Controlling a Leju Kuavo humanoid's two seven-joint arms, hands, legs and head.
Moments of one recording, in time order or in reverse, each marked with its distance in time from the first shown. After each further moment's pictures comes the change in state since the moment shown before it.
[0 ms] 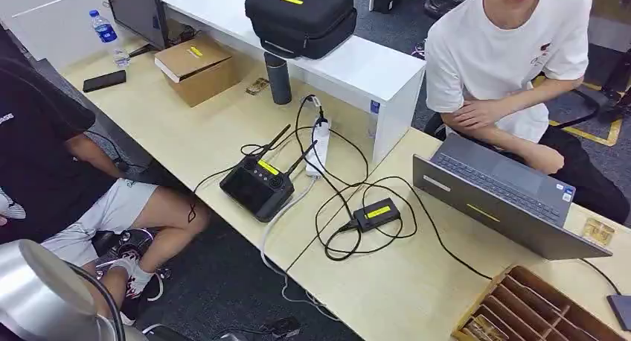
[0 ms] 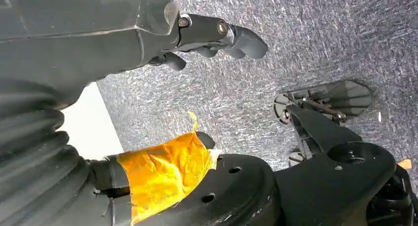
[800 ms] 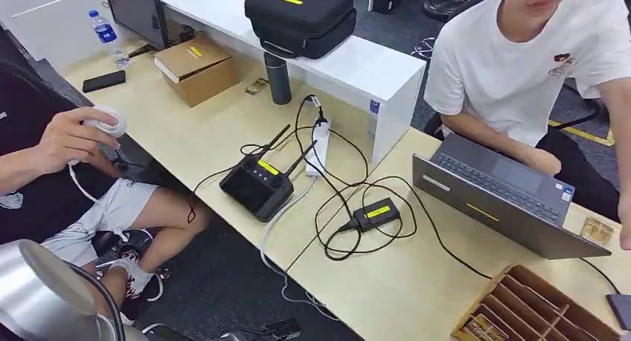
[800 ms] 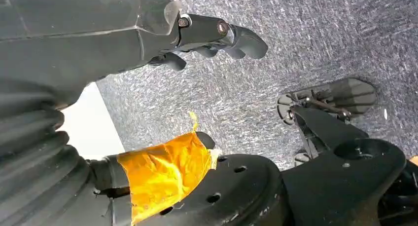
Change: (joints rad) left arm -0.002 0.003 0.000 0.000 -0.048 -0.020 -0.004; right arm -0.306 -0.066 0.072 -0.057 -0.064 0.120 0.025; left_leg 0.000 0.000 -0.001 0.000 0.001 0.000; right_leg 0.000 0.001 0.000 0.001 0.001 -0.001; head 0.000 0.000
